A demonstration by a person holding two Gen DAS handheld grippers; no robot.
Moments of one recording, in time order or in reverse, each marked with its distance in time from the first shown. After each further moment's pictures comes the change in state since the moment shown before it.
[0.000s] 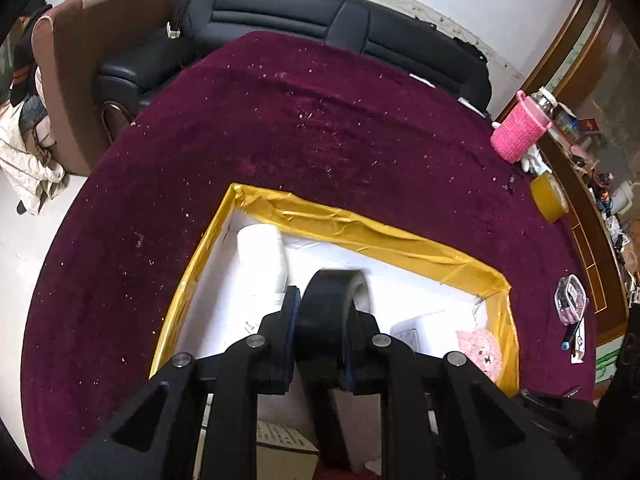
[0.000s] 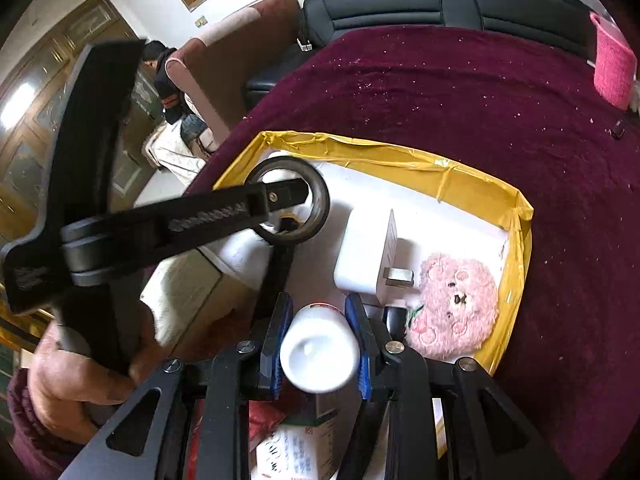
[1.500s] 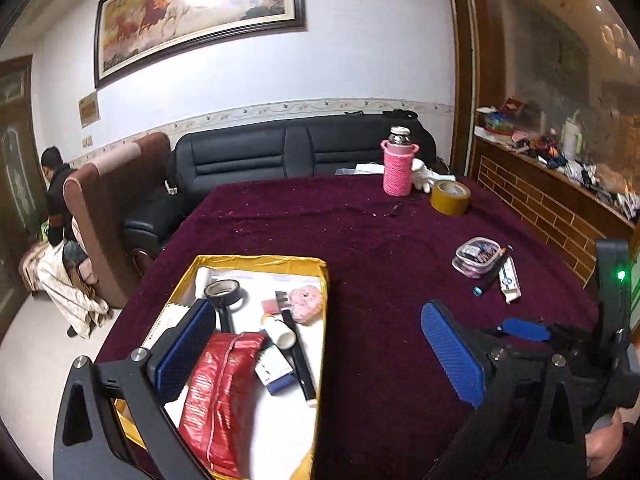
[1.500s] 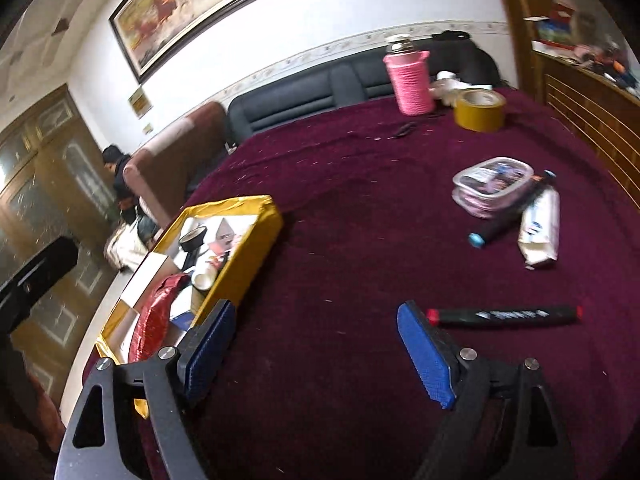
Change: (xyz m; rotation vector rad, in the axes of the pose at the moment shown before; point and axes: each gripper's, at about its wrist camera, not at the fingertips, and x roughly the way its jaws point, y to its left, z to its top) left arm -0.187 -0.188 -0.171 0.342 -0.449 0.138; right arm -0.199 -0.105 -0.167 0.221 -0.395 -0.173
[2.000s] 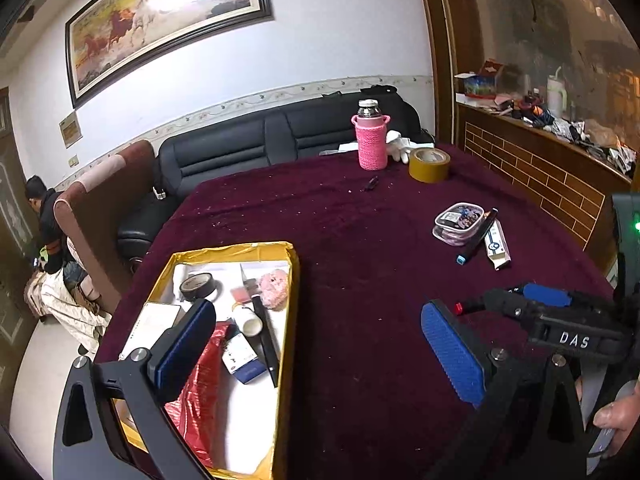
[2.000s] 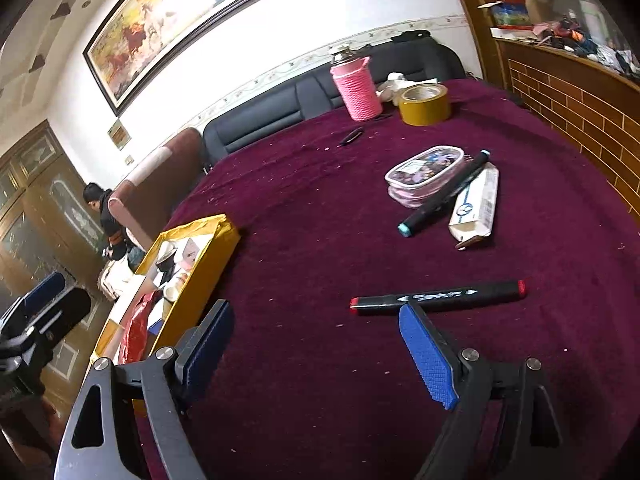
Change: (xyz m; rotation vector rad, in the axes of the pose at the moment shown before) left arm 0.012 -0.051 -0.010 0.110 0.056 -0.001; right arm -0.025 -0.056 -0.006 0.103 -0.043 -0.029
